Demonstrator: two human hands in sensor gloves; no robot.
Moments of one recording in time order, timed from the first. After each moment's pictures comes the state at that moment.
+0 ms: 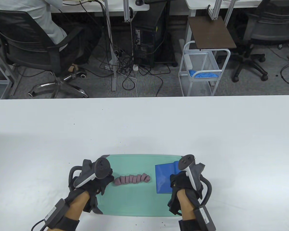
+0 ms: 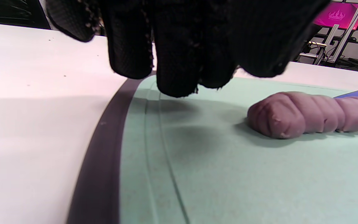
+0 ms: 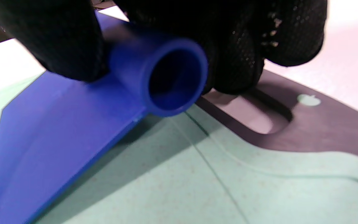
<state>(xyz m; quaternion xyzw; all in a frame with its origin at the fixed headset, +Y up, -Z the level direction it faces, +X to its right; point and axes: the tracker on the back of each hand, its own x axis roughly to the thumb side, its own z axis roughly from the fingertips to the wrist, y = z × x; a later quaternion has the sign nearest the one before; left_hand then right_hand) -0.205 -0.728 -0.293 -0.12 -0.09 0.04 0.99 0.136 -0.742 -0.275 -0.29 0.20 0.92 0.16</state>
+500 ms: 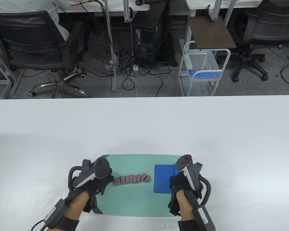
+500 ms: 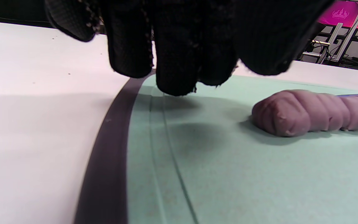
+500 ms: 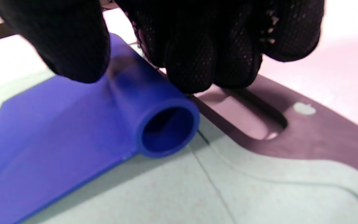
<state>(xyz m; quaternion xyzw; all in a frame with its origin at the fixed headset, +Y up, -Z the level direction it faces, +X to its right) -0.207 -0.728 -0.293 -0.13 -0.08 0.04 0.99 0.133 -0.737 -0.275 -0.28 0.18 0.93 0.14</state>
